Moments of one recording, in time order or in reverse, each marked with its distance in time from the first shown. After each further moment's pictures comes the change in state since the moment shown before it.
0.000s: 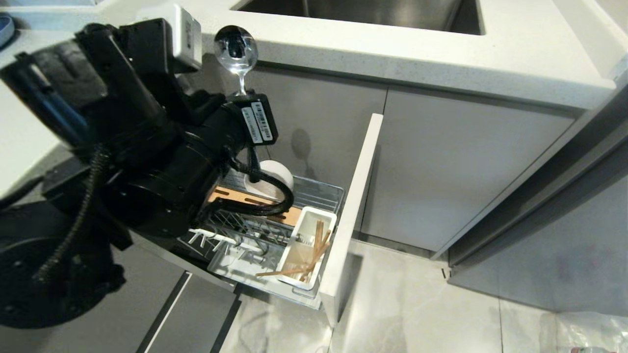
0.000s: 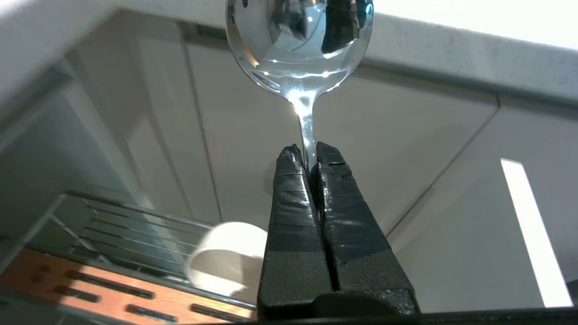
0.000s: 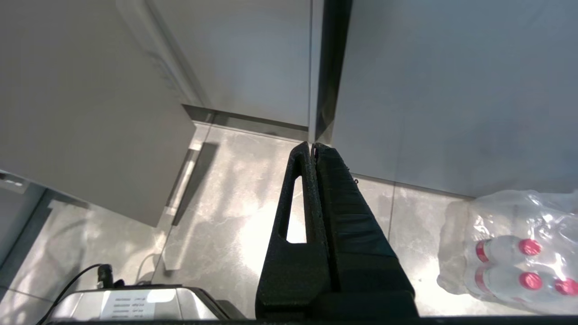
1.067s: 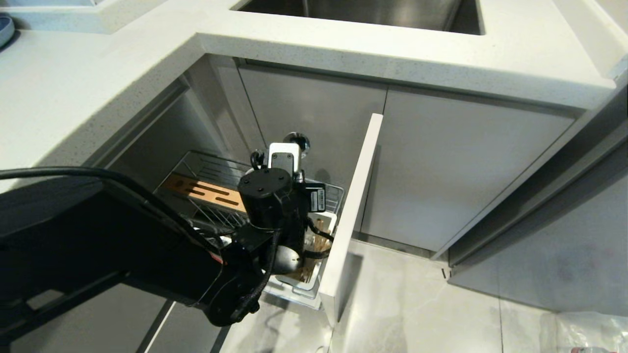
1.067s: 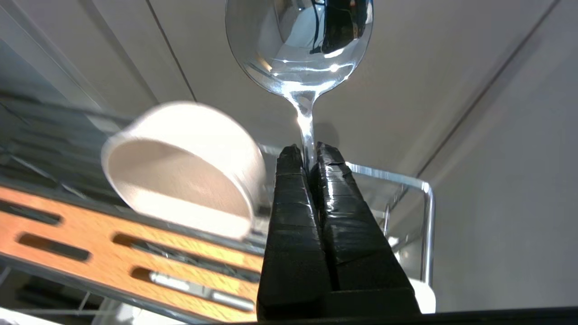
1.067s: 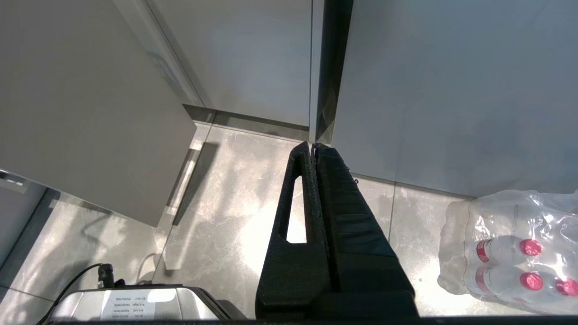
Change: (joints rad) left arm 0.043 0.442 0.046 -0.291 0.050 -0.024; right arm 0.000 0.000 0.000 0.000 0.000 0.000
